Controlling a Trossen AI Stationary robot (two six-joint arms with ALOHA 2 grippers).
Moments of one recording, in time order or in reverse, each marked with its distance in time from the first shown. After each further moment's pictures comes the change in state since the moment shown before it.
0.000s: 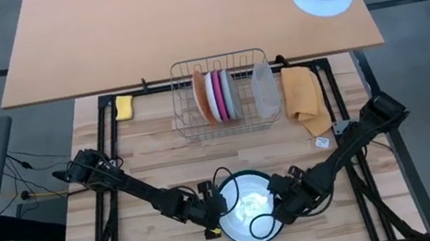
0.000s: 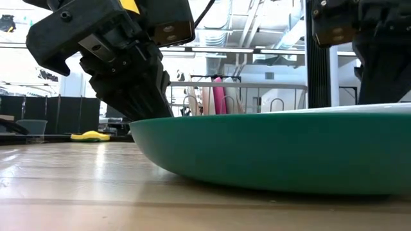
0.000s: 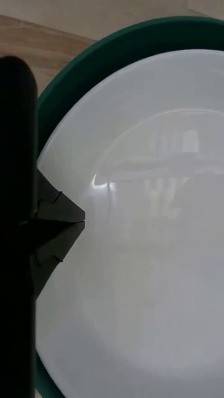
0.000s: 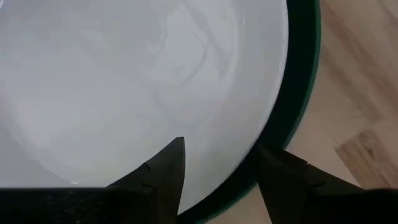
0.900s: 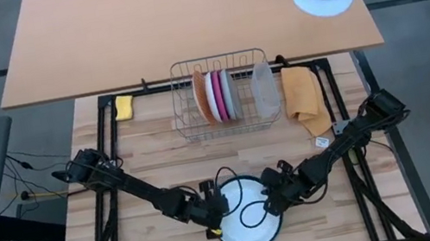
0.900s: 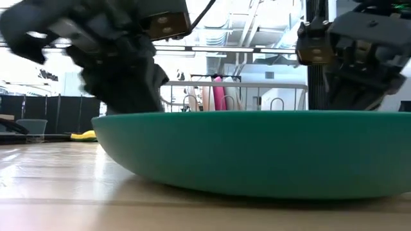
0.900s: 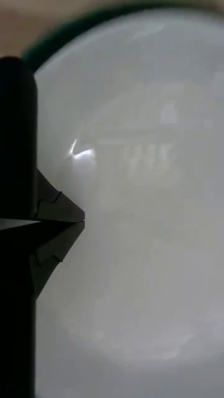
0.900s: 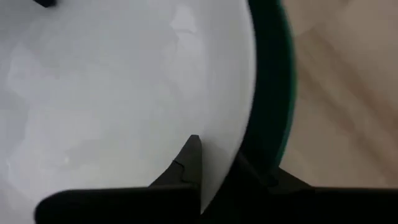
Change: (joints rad) left arm -0.003 -0.006 0.028 -0.013 -0.004 0.040; right arm -0.056 -0.011 -0.183 0.331 0.094 -0.169
